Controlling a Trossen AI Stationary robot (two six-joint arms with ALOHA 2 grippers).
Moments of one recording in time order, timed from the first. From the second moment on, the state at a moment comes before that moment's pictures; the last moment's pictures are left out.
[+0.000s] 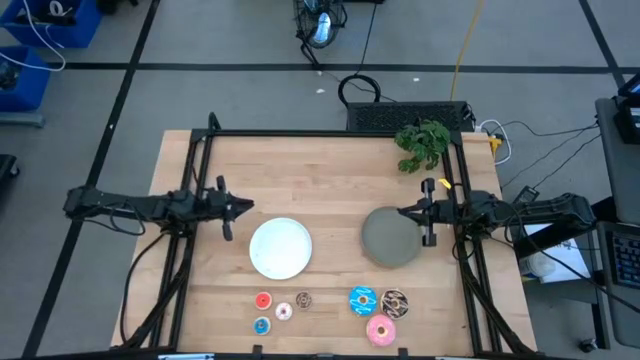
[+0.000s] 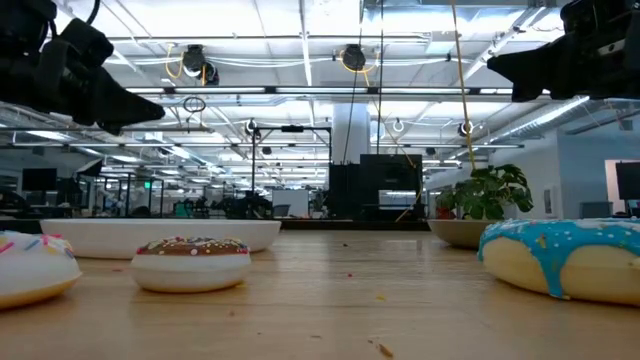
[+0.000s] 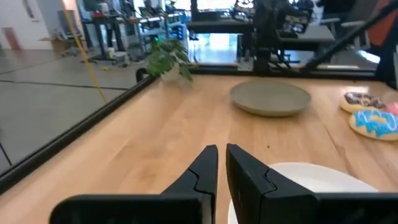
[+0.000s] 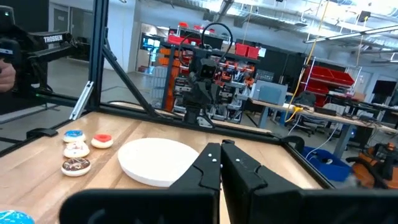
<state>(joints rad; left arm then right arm) -0.09 0.25 0.05 0.07 -0.31 -0.01 0.03 0.27 0.01 0.37 0.03 -0.20</state>
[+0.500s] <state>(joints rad) -0.09 0.29 0.05 0.22 -0.34 0.06 0.03 0.27 0.01 0.43 0.02 -0.14</state>
